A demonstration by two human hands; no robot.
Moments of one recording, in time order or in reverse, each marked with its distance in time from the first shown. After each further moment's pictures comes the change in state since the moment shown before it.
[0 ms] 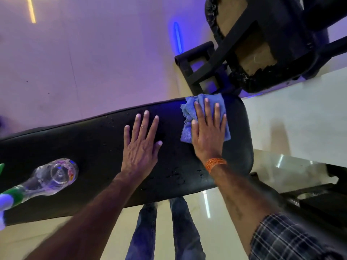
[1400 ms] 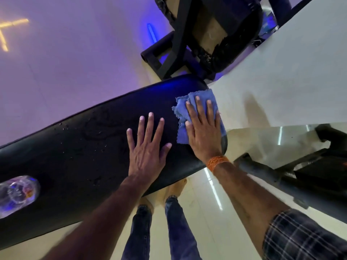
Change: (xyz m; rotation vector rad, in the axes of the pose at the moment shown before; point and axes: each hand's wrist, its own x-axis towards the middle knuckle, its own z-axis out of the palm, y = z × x) left_hand -0.011 0.102 0.045 -0.003 -0.069 0.141; right_hand -0.043 0.102 -0.008 0.002 -0.039 0.007
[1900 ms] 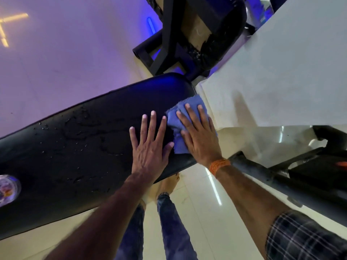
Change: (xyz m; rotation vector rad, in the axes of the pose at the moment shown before) left_hand 0.014 0.058 0.019 0.030 -0.013 0.005; right_hand -0.013 0.058 -0.001 0.091 -0.073 -0.231
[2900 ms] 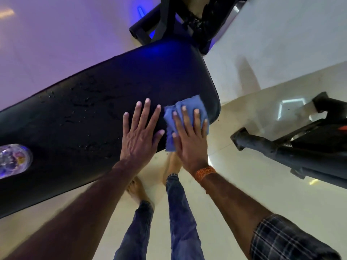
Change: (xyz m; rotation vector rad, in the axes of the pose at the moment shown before) left_hand -0.073 -0.065 0.004 0.056 0.032 0.150; right_hand -0.098 -0.113 0.045 0.005 0.104 0.231
